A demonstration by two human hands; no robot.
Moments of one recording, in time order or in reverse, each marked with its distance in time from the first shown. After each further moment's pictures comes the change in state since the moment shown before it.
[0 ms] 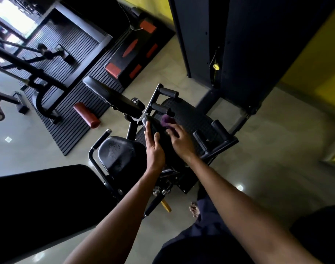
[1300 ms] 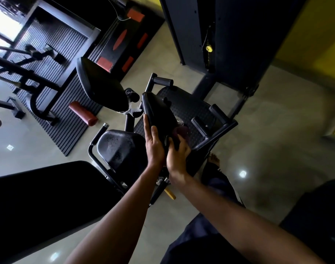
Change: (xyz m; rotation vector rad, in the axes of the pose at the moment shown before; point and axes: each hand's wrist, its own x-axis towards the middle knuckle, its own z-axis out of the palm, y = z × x) left_hand -0.036 0.001 0.002 -0.050 0.031 -0.063; right_hand -0.089 0.038 0.070 0.489 0.389 0.389
